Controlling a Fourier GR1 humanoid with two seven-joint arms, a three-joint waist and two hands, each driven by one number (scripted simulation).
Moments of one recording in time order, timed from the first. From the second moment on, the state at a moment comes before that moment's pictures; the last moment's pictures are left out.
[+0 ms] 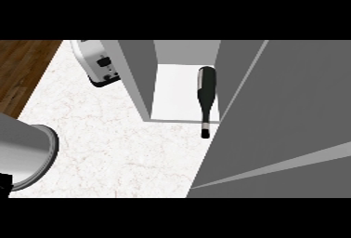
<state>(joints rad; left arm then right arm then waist) 0.40 0.97 -0.28 -1.81 0.94 0.13 -0.76 0.05 -0.10 0.64 -2.39 -0.05 0.54 0.46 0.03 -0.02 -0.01</state>
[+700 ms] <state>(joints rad) 0.41 1.00 -0.24 -1.79 0.97 0.02 -0.77 0.00 -0.16 0.66 -2.35 -0.11 0.49 0.41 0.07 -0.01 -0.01</state>
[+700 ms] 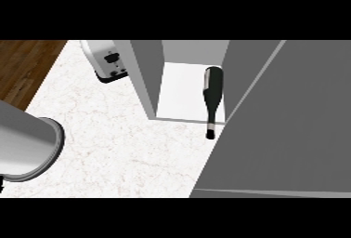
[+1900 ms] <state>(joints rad) 0.37 1.01 -0.24 -1.78 0.97 -0.05 -0.76 -0.09 -0.13 0.55 -2.26 -0.16 0.51 0.37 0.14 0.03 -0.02</state>
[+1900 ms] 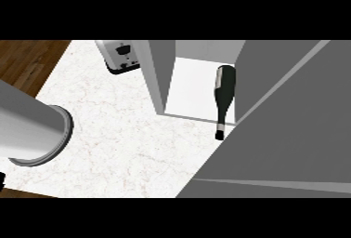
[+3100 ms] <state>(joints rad) 0.27 1.00 -0.27 -1.80 0.95 -0.07 -0.72 -0.87 0.00 0.26 -1.51 0.00 0.10 0.42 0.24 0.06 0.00</state>
